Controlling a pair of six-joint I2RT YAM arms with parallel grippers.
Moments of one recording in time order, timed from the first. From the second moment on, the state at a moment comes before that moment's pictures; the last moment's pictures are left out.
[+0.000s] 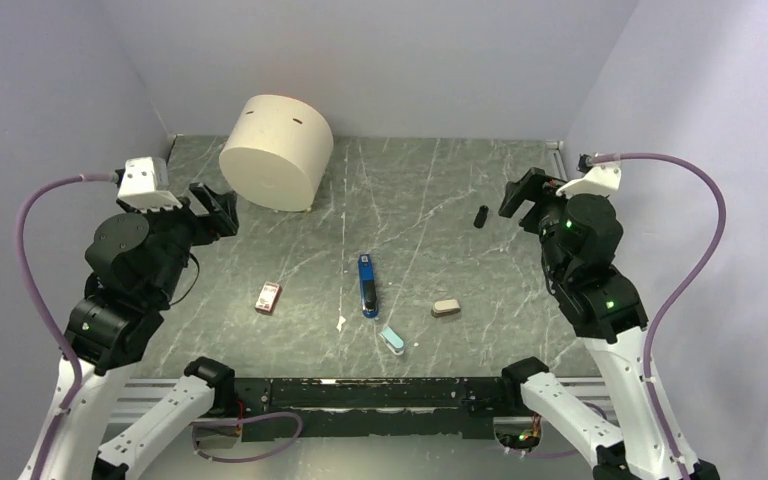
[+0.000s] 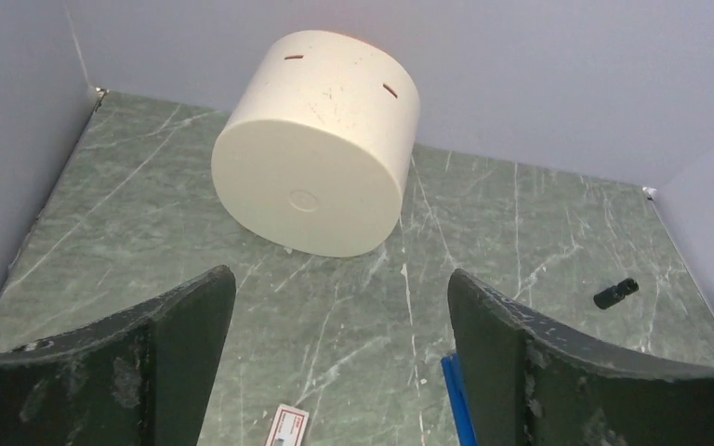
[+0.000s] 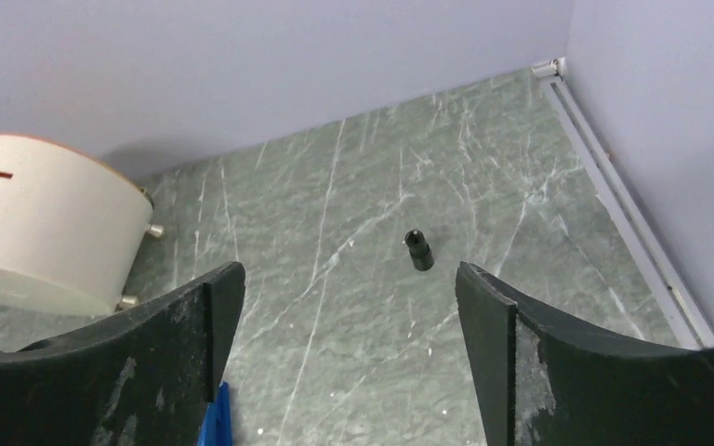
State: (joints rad) left arm -0.43 0.67 1.18 -0.59 -0.39 -0.30; right arm 0.37 0.78 1.18 -0.56 0.44 0.31
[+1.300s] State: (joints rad) left arm -0.23 0.69 0.60 -0.62 -0.07 -0.77; right arm 0.64 1.20 0.80 0.01 -0.10 0.52
